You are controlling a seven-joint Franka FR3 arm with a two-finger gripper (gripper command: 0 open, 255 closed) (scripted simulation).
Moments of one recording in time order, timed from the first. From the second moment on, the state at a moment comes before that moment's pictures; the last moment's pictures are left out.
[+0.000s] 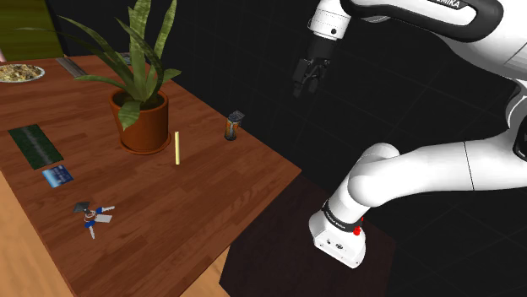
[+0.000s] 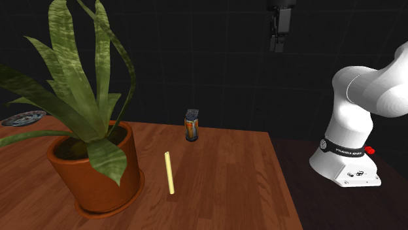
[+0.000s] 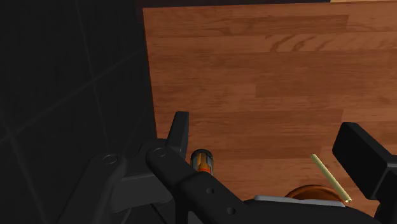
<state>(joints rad) 0.00 -0.78 -0.04 -2.33 0.04 1.50 0.04</state>
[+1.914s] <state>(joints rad) -0.15 -0.06 0.11 -2.46 -0.03 2.68 0.54</state>
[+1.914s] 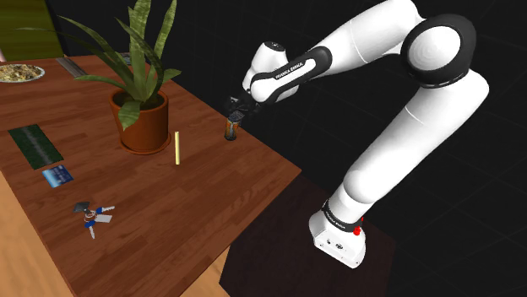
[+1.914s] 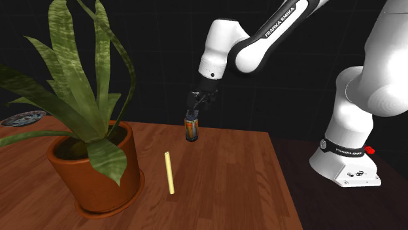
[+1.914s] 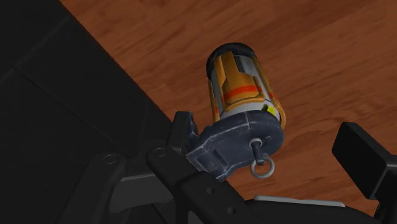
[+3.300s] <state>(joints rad) -0.15 0.11 0.09 -2.43 -0.11 2.84 0.63</state>
